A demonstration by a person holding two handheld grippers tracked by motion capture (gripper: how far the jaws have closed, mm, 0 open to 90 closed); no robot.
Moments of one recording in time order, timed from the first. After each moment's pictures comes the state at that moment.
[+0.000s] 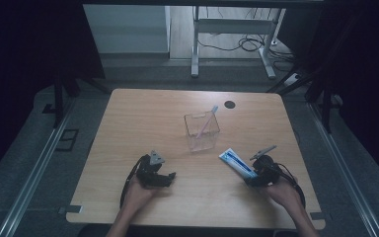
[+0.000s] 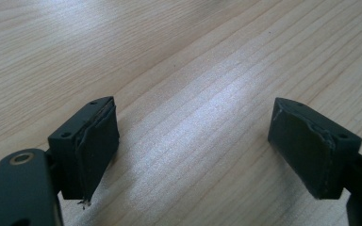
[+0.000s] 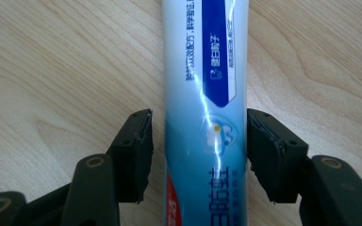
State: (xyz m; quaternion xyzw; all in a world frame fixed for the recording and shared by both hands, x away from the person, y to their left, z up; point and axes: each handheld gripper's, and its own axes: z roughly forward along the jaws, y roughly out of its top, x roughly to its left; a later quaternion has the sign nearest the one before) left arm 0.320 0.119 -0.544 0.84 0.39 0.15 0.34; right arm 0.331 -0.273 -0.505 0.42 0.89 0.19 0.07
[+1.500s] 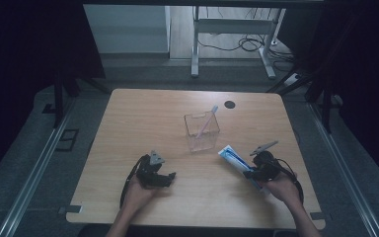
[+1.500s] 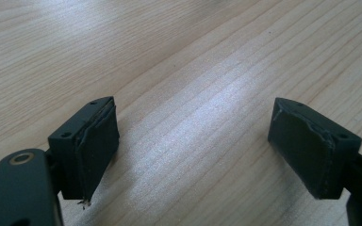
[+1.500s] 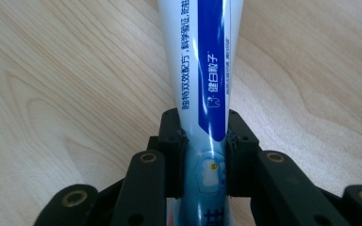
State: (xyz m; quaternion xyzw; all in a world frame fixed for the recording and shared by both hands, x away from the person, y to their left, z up) left arm 0.320 0.119 -0.544 0.84 0.40 0.15 0.34; right arm 0.337 -0.272 -0.490 0.39 0.89 0.24 0.06
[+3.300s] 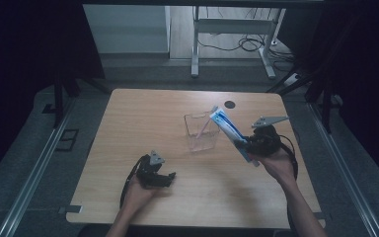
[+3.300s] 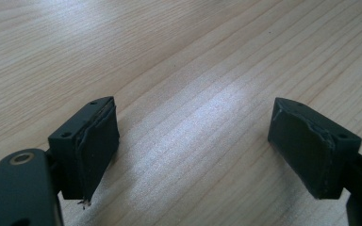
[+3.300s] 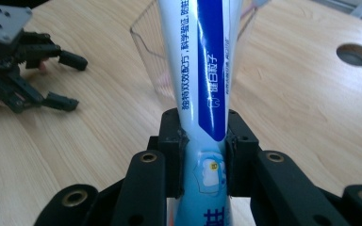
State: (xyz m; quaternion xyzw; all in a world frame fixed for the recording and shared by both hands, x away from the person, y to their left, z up) left arm 0.320 0.120 -0.544 0.84 0.39 0.15 0.34; right arm 0.360 -0.246 -0.401 0.35 0.84 0.40 0.12
